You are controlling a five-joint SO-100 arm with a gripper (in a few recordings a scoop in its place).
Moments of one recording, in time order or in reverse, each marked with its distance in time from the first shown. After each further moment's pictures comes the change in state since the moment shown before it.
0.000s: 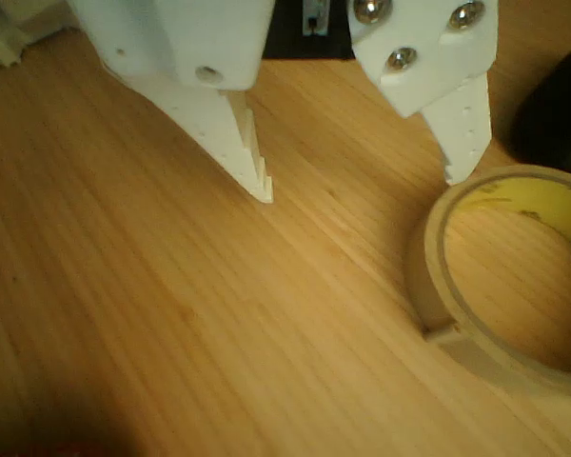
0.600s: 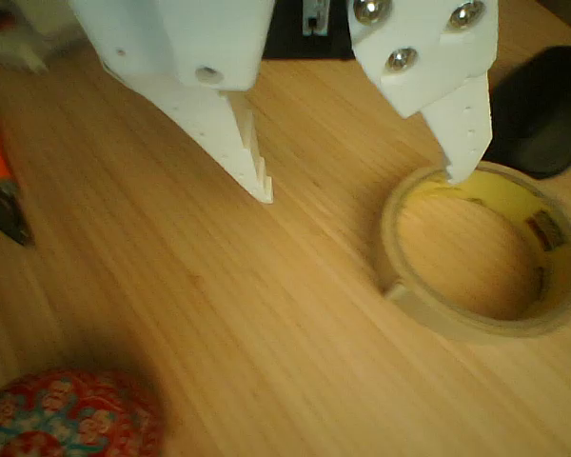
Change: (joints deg) arm 1.8 -15.6 -34.1 17.9 -3.1
